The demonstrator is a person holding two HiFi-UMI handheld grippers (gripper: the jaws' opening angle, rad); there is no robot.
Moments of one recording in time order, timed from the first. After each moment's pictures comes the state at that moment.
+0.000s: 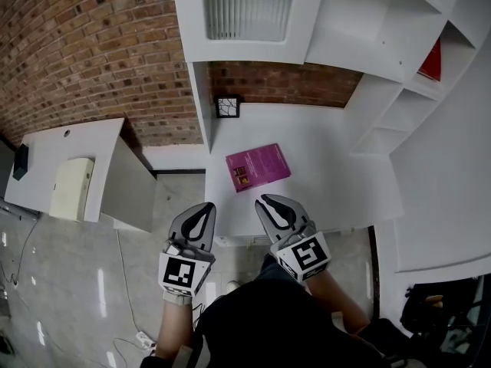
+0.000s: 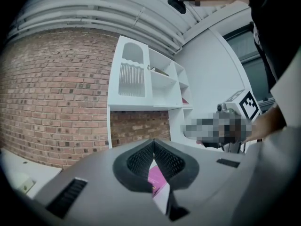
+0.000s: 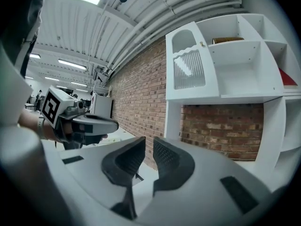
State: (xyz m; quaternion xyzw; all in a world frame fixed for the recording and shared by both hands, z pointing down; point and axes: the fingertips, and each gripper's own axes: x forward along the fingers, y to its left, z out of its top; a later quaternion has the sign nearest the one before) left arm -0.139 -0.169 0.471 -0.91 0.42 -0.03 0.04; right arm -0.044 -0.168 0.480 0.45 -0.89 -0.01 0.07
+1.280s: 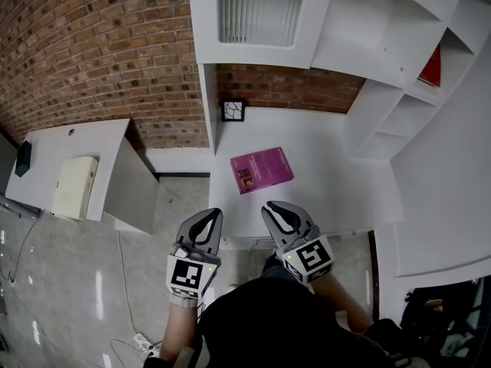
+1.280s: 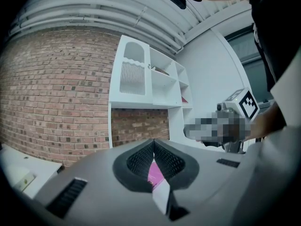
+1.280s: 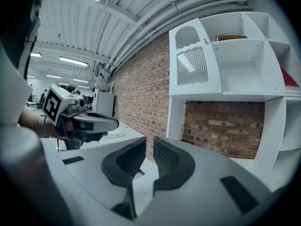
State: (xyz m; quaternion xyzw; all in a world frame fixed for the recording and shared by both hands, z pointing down) left arm -0.147 -0.152 0.487 -0.91 0.42 -0.03 0.03; right arm -0.049 -0.150 0.496 0.44 -0.89 -0.01 0.10
